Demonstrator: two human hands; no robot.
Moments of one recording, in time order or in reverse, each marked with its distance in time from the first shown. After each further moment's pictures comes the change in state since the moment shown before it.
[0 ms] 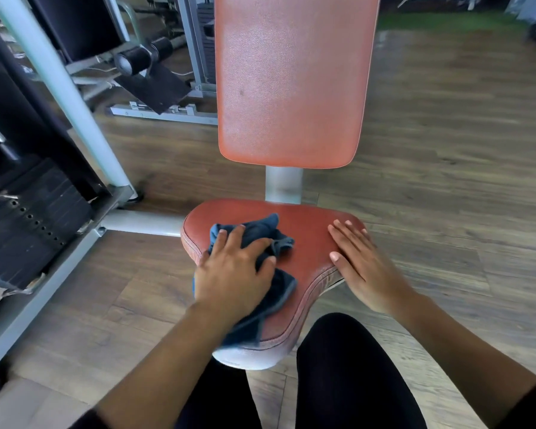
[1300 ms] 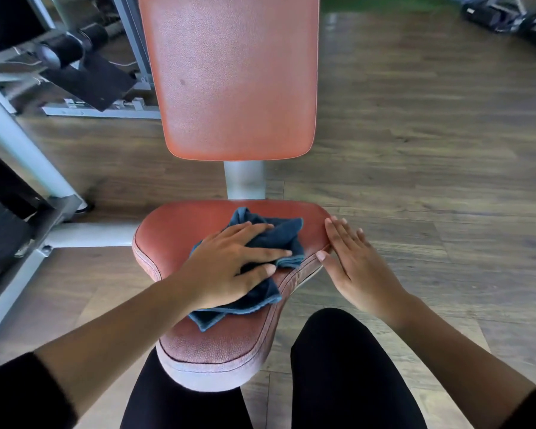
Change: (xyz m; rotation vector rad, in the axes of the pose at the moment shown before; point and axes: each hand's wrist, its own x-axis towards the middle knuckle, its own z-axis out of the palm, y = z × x) left_hand 0.049 0.004 0.013 -0.069 -0.246 0.642; right_hand -0.026 0.012 -0.003 -0.054 0.002 0.207
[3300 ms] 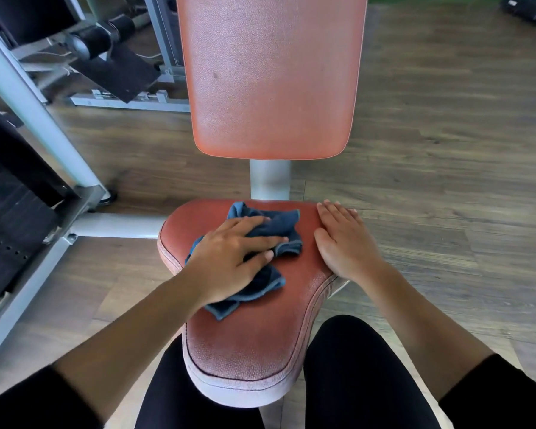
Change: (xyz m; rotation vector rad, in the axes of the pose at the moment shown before) left_hand -0.006 -0.037 0.002 -0.085 0.176 -0.116; right_hand 0.077 -0.051 -0.003 0.044 -0.110 0.120
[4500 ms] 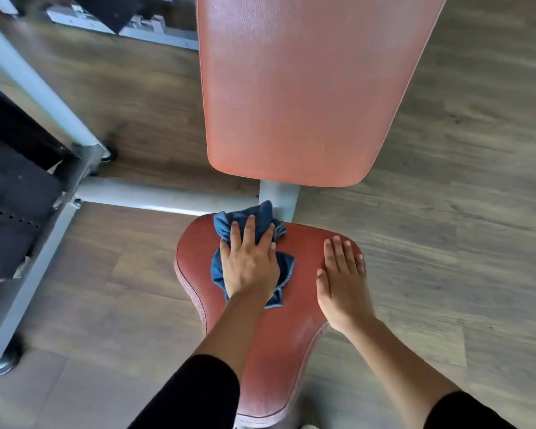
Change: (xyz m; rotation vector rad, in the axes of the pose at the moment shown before) left_hand 0.063 0.012 0.017 0.116 -0.012 -0.637; right_hand -0.007 -0.014 -0.012 -0.090 -0.189 0.144
